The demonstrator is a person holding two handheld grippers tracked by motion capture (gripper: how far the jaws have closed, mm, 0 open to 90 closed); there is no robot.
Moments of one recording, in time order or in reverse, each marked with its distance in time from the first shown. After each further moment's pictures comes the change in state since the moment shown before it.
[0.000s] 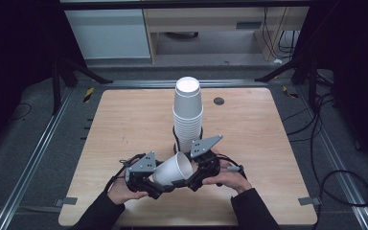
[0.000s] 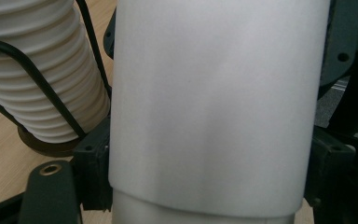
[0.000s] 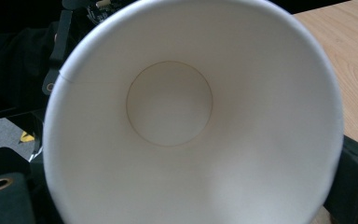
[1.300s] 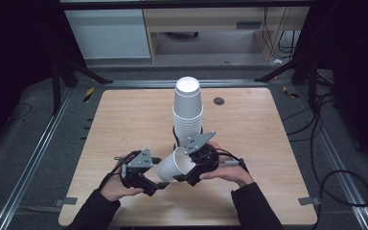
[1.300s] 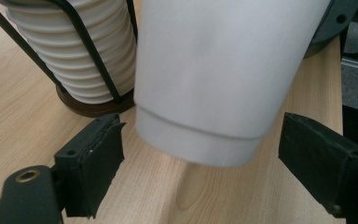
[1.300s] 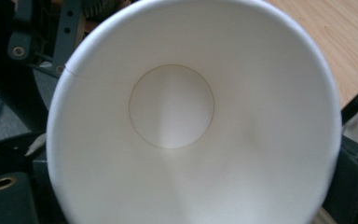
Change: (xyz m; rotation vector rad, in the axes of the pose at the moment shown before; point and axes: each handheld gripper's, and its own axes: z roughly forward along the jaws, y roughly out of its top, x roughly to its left) left arm 0.013 -0.007 -0.008 0.110 0.081 -0.028; right arm -0.005 0.017 0.001 0.170 -0.141 -0.083
